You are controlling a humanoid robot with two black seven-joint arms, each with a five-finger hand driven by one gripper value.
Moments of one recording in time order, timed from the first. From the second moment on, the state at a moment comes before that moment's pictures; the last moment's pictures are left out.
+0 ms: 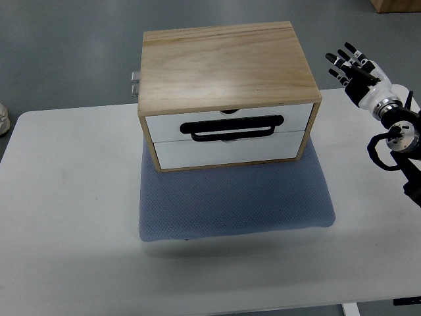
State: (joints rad) left arm 0.00 0.00 0.14 -0.12 0.10 -0.07 -0.05; right arm 0.71 -0.30 1.07 0.71 -0.28 0.10 0.12
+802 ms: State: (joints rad) left arm 0.00 0.00 0.14 -0.12 0.10 -0.07 -0.05; right arm 0.71 -0.29 1.07 0.71 -0.28 0.10 0.13
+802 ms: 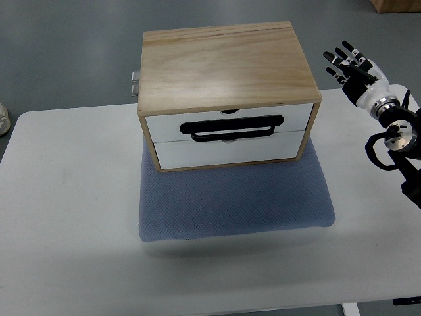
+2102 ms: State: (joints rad) left arm 0.00 0.00 0.14 -0.12 0.10 -0.07 -0.05; right arm 0.89 -0.50 0.88 0.70 -0.26 0.12 0.13
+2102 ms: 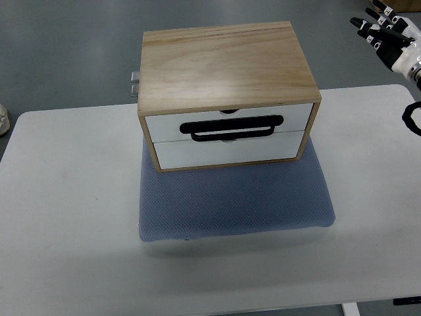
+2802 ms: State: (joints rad) left arm 0.00 0.00 0.14 -0.12 0.10 -0.07 -0.05; right arm 1.42 -0.71 0.19 0.90 -0.27 0.59 0.12
